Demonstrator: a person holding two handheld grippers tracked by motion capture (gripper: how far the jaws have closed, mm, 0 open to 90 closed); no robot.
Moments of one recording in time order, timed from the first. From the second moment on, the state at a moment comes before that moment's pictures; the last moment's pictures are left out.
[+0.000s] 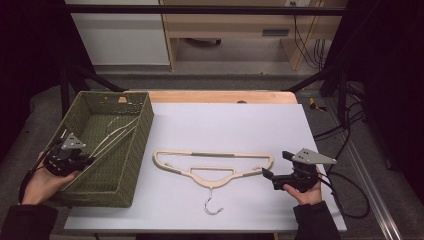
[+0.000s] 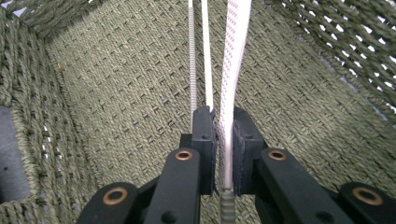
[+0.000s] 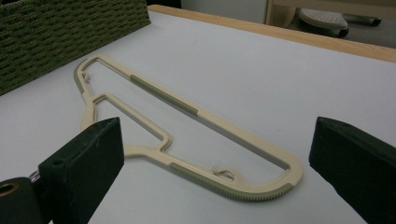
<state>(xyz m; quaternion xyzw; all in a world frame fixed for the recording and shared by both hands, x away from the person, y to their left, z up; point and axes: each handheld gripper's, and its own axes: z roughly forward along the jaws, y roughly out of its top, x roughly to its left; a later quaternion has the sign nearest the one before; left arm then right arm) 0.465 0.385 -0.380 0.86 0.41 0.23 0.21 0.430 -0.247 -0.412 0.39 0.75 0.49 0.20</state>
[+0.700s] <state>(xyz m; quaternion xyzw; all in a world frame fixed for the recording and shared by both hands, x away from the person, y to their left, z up) 0.466 0.375 -0.397 0.89 0.39 0.20 0.13 0.430 -0.246 -0.412 0.39 0.75 0.49 0.20</state>
